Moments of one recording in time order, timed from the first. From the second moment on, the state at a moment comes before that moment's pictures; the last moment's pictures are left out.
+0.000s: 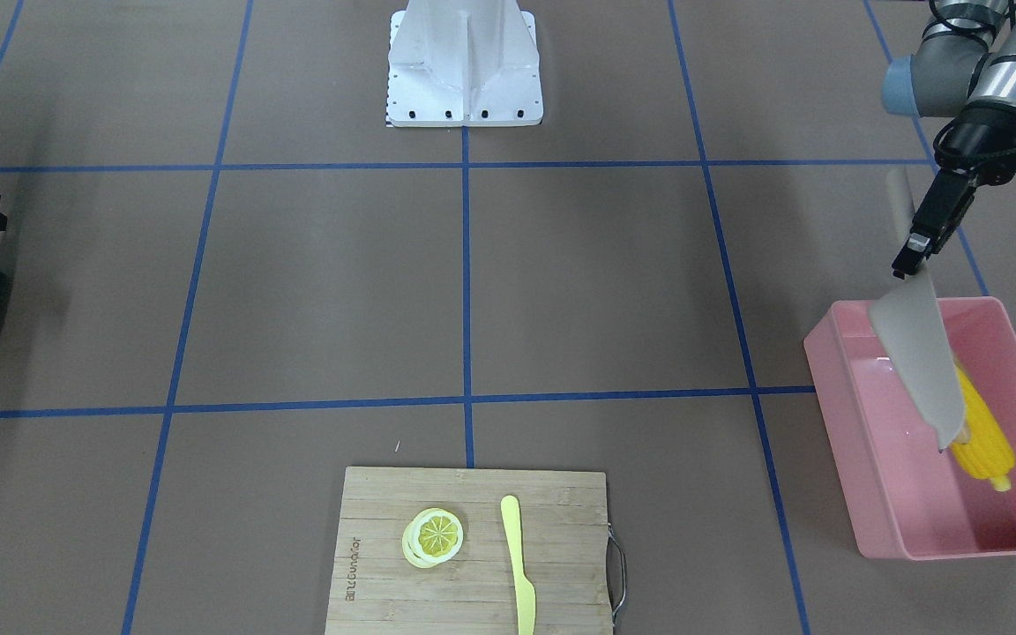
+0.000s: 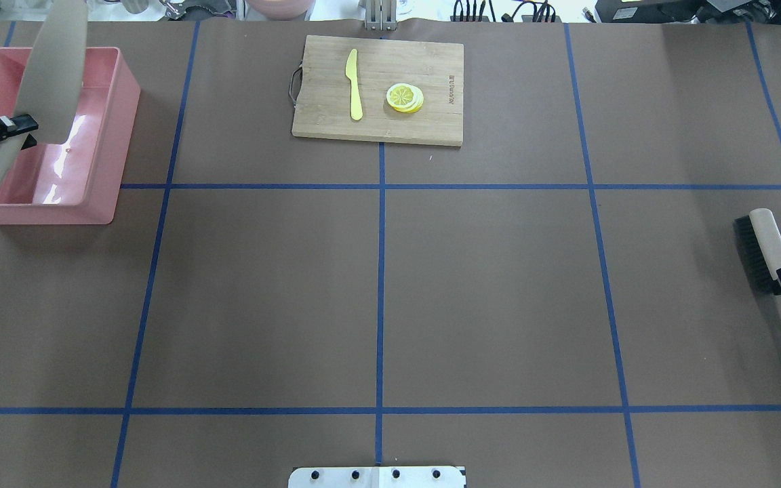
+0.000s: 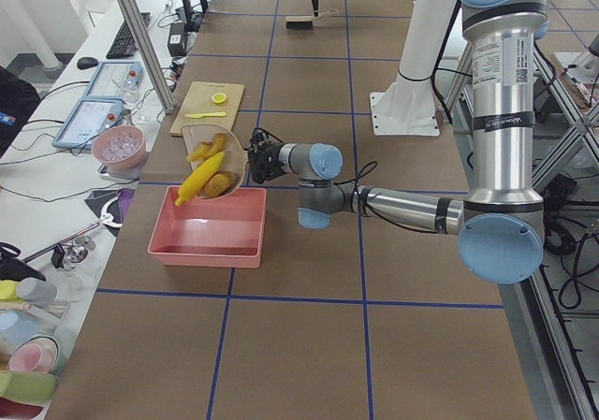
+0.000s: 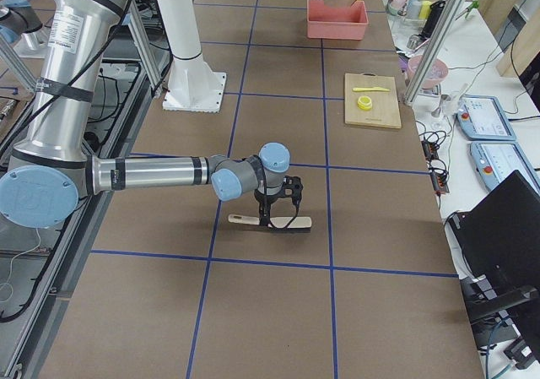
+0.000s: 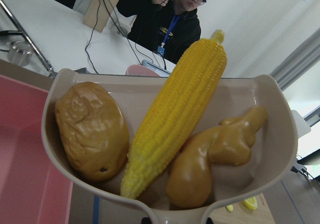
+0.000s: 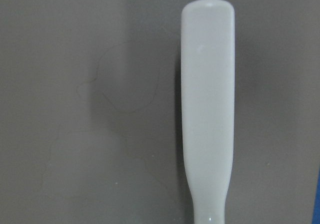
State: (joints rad) left arm -0.97 -1.48 -1.71 -3.10 -1.77 -1.98; right arm 1.11 -1.82 1.83 -1.23 2.32 0.51
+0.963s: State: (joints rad) left arm -1.00 -1.48 -1.80 -3.11 -1.94 -2.66; right arm 1.22 -1.81 1.84 -1.24 2.31 0.45
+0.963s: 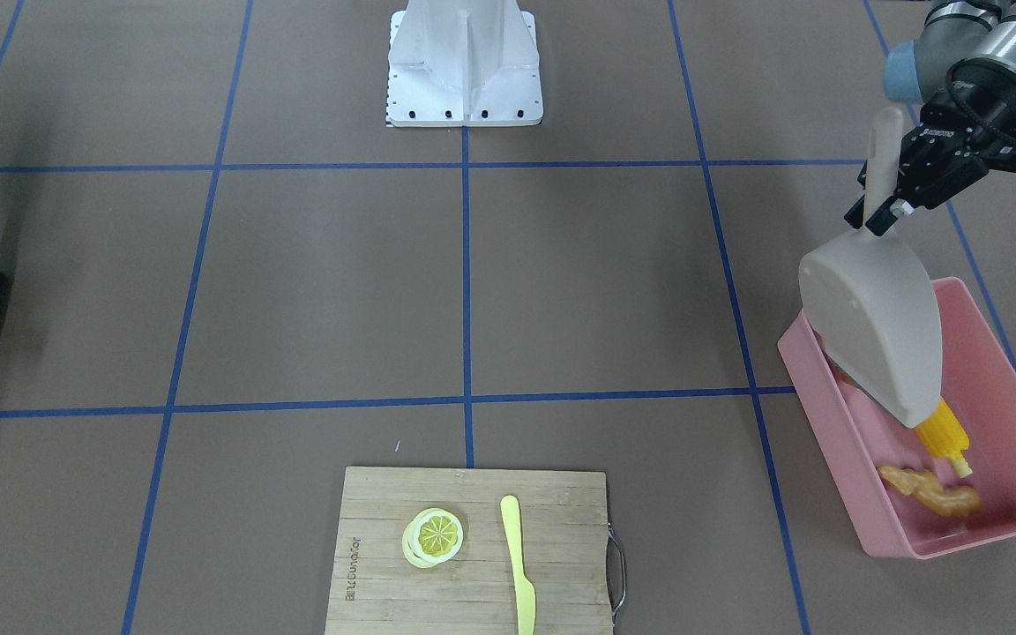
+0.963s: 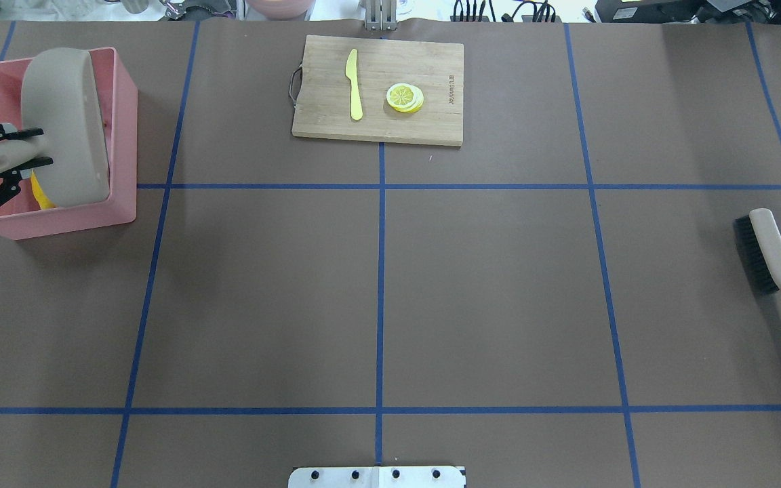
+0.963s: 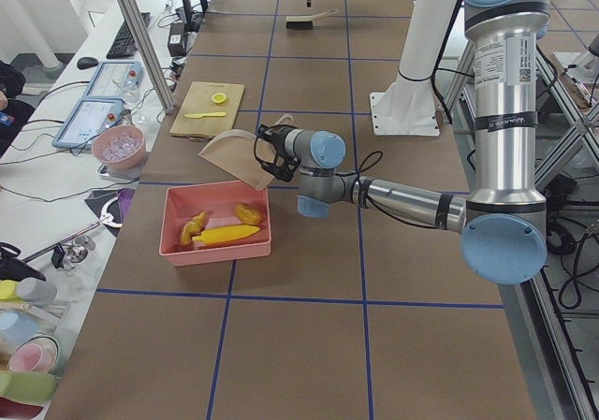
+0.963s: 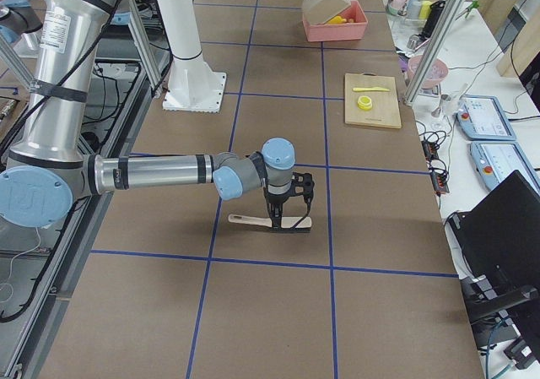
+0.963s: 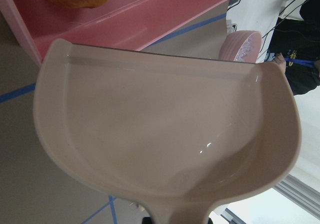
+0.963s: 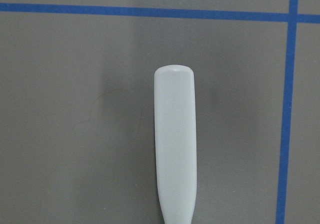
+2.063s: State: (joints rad) left arm -0.99 -1.58 -1.84 -3.00 -1.95 -1.25; right arm 1.42 -1.69 1.73 -1.53 2.27 0.13
